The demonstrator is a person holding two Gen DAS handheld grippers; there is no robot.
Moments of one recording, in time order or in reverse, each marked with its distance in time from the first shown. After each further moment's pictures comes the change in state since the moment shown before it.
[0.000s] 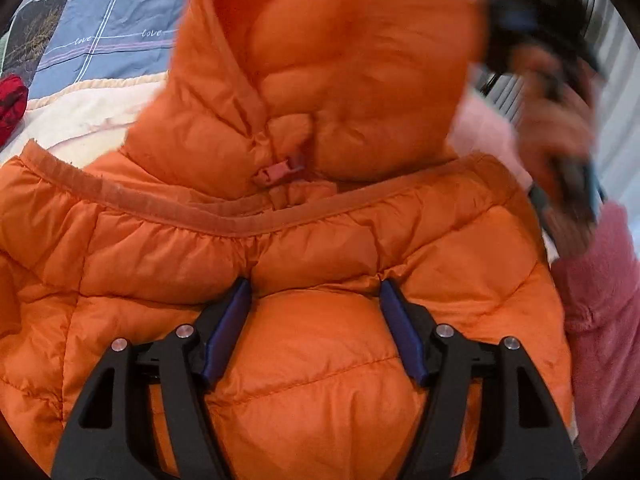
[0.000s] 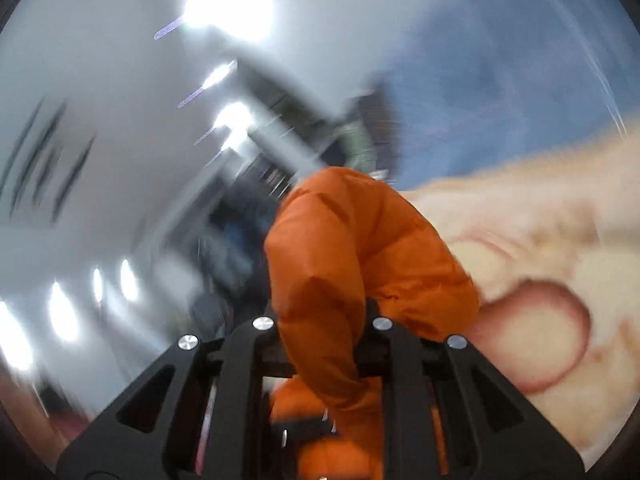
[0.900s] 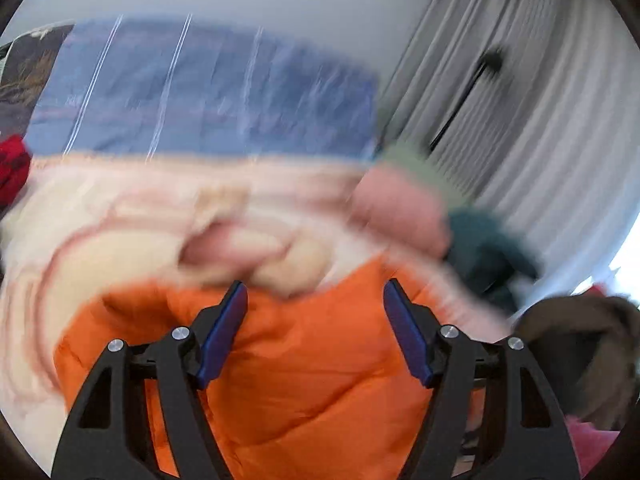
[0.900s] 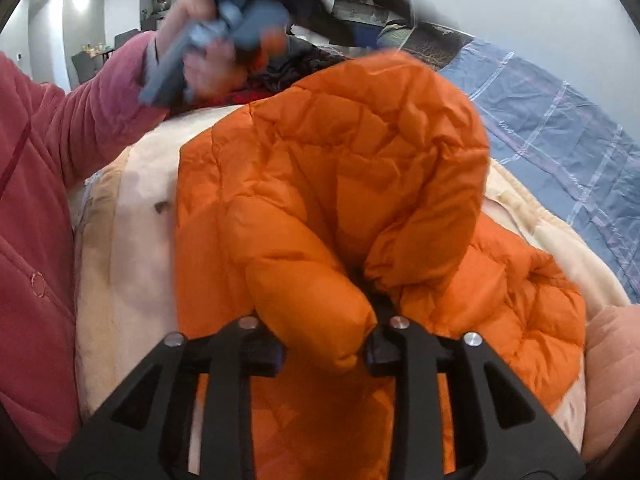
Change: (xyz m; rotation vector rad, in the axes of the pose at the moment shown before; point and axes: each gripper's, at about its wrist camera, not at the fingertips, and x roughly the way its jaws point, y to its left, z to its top) left arm -0.117 -0.036 0.045 0.035 -0.105 -0.086; right arm -0.015 0.154 -0.228 -0.667 0.488 -0.473
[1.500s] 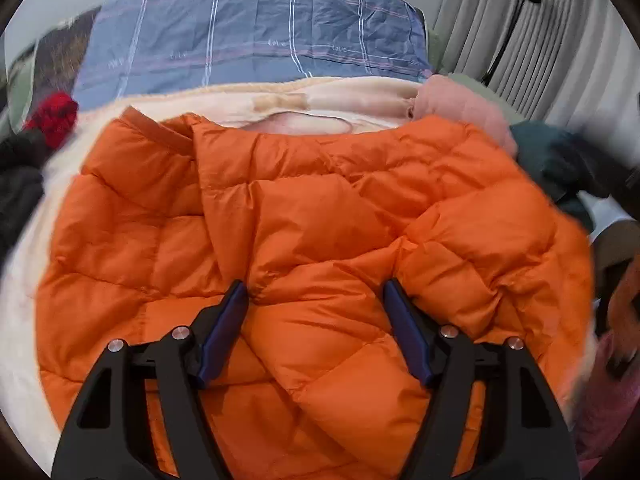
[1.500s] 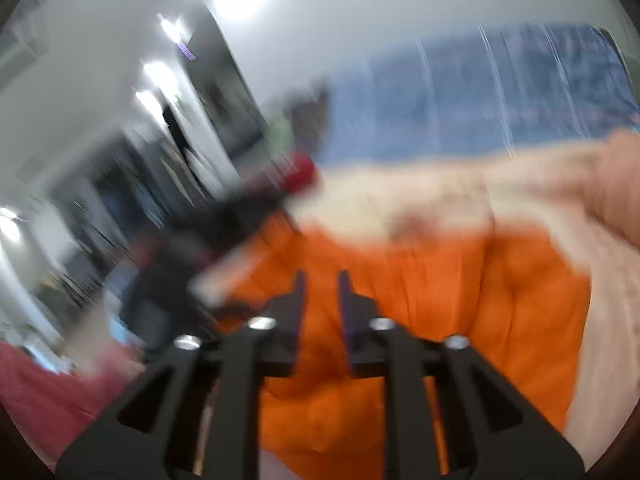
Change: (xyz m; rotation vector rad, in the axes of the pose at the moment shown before) left arm 0.017 0.000 -0.104 0.058 0.091 0.236; right arm -0.014 -0.029 0.023 0.692 -0.230 -0.123
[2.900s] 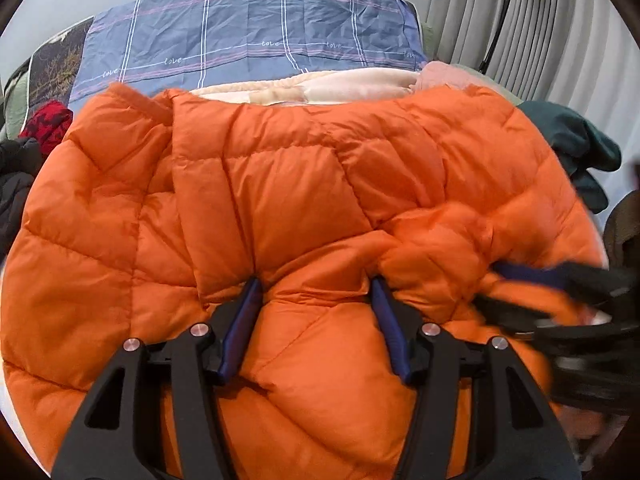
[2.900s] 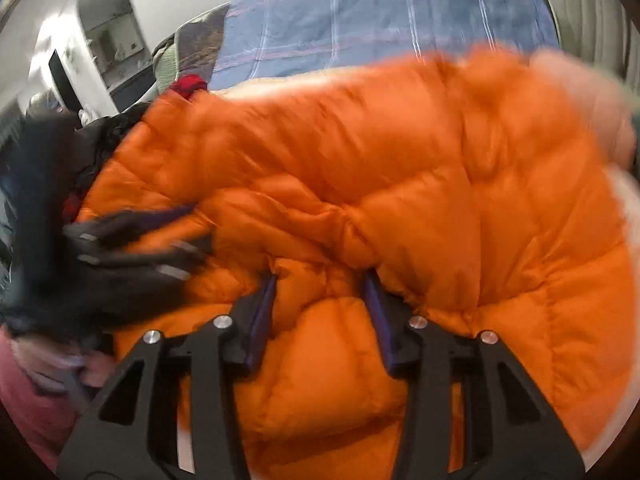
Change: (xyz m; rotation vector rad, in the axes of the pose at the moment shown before) left arm 0.028 0.006 -0.015 0.033 -0.020 -0.011; right arm 0.061 0.015 -0.072 0.122 0.127 -0.319
